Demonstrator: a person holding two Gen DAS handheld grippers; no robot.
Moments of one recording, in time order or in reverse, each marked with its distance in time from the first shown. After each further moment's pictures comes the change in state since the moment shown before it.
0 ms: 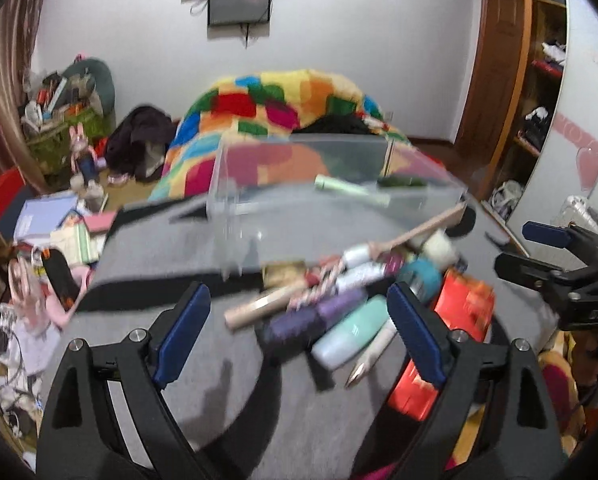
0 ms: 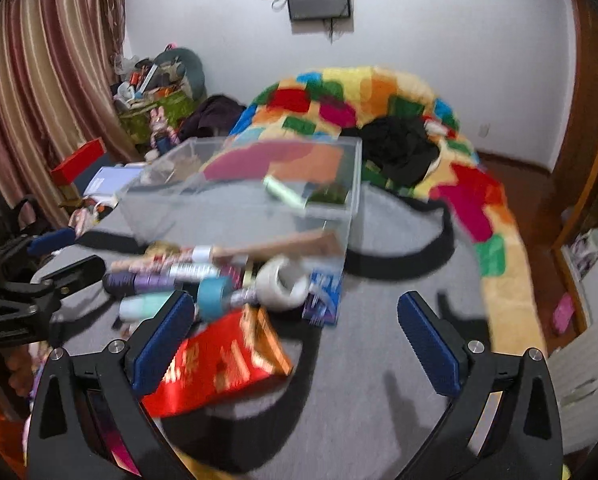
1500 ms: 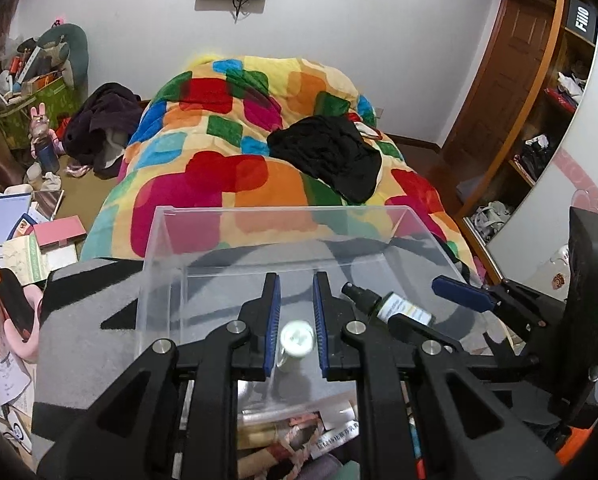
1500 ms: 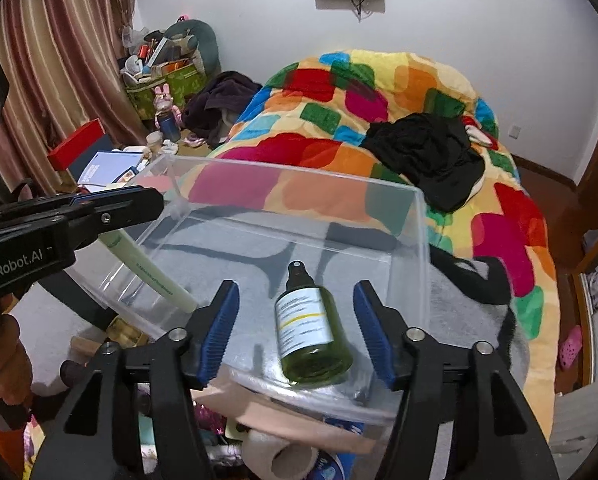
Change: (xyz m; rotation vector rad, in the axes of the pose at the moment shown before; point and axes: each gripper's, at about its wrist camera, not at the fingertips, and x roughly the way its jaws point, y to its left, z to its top) left arm 0.091 0.002 0.123 -0.088 0.072 -0.123; right arm 0.100 0.006 0.093 -0.080 0.073 0.025
